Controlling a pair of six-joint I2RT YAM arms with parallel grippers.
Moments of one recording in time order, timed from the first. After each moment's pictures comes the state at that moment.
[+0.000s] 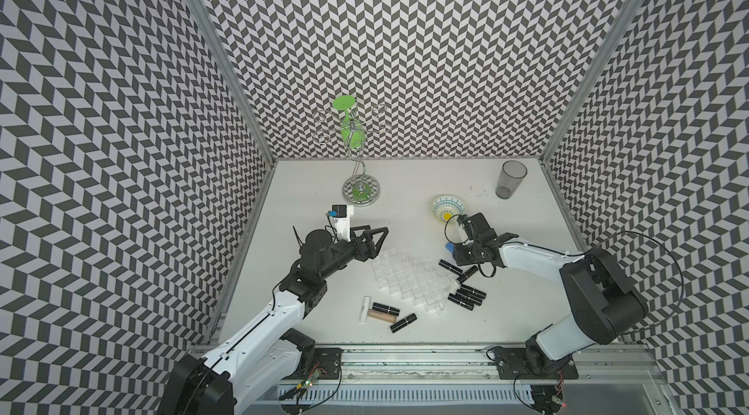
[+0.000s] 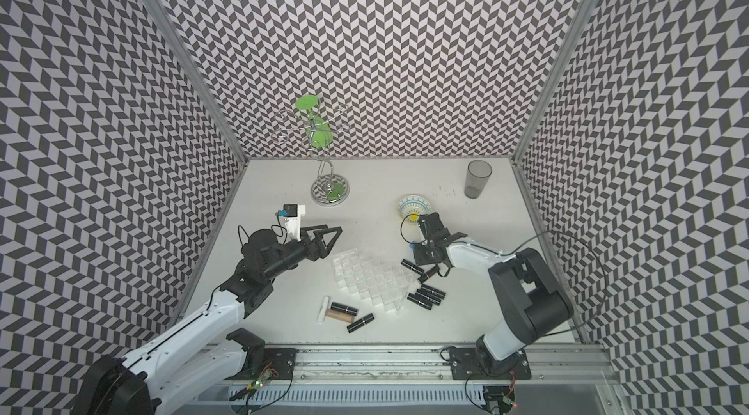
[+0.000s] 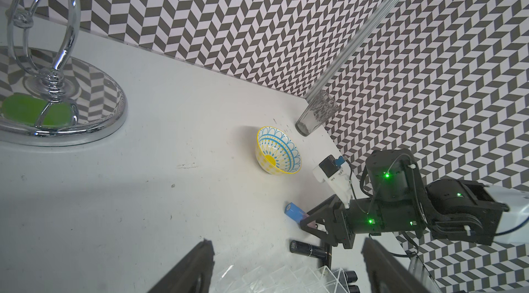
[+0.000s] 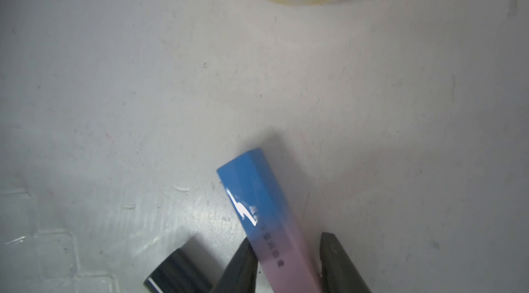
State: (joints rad) left arm -0.45 0.93 0.44 0.31 0.35 -0.58; right arm 0.46 1.57 0.76 -0.29 0.00 0.29
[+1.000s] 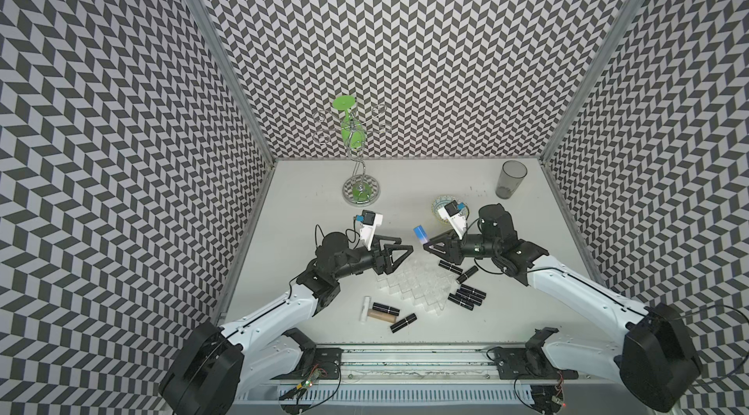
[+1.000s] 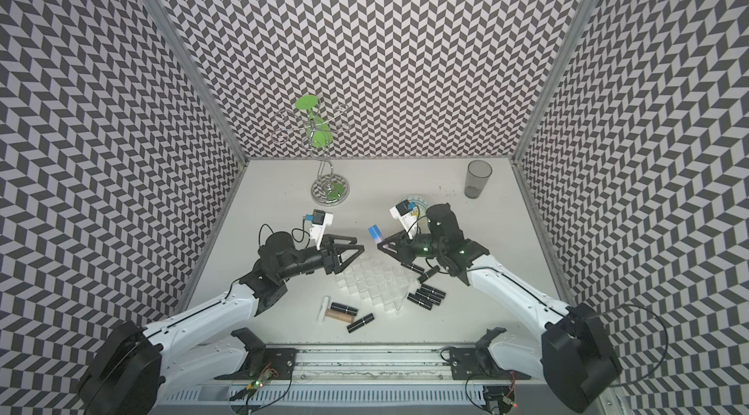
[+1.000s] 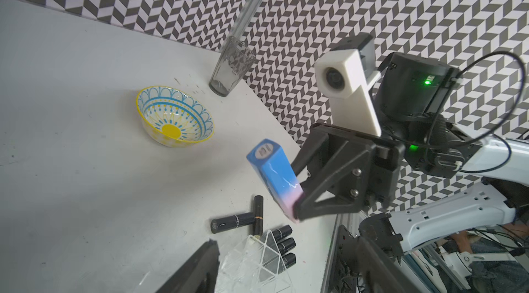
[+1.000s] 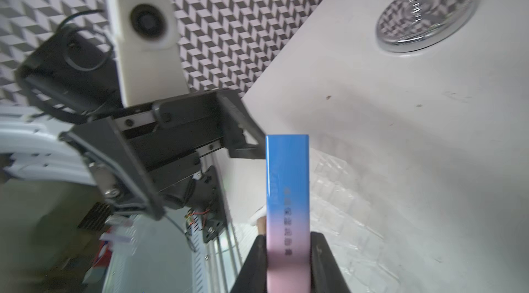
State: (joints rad) left arm -0.61 1.10 0.44 0.54 0.59 -0.62; right arm 0.56 1.21 0.73 -0.03 -0.76 0.30
